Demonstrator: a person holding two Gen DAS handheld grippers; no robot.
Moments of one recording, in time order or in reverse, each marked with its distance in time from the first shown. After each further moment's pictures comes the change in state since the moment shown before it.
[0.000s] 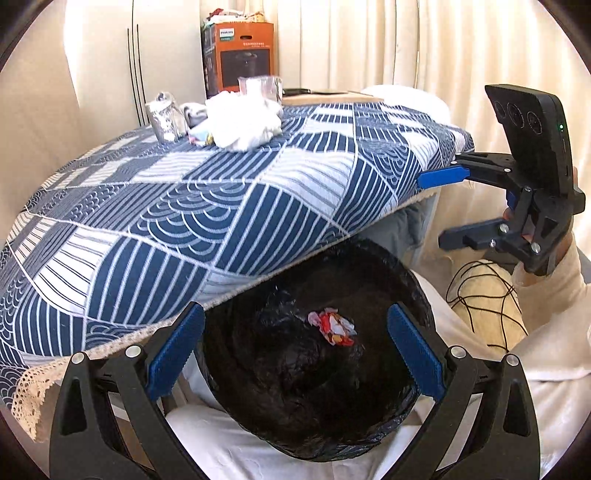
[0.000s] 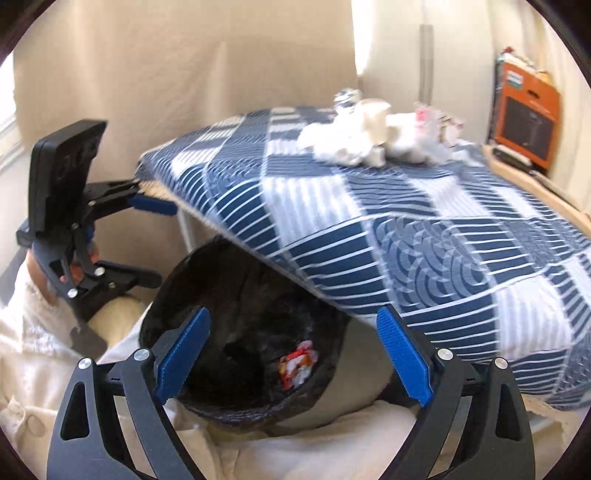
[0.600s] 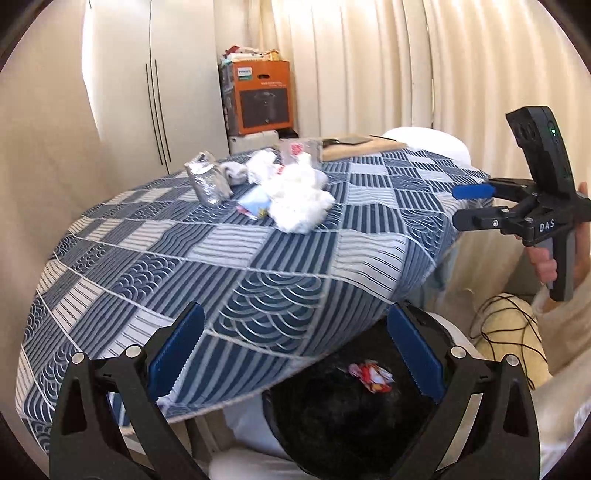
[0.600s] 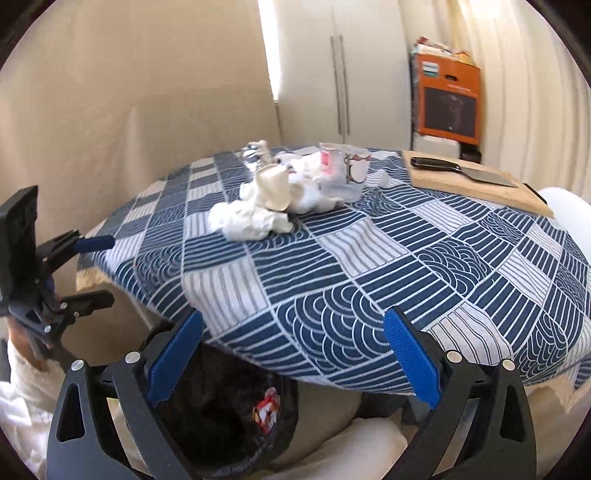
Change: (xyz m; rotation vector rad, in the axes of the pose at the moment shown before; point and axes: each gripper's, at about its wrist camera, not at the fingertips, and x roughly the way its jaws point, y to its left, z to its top) left arm -0.017 0.045 0.043 0.020 -0.148 0.070; right arm -0.024 -0.040 0.049 0.240 -0.103 -0.206
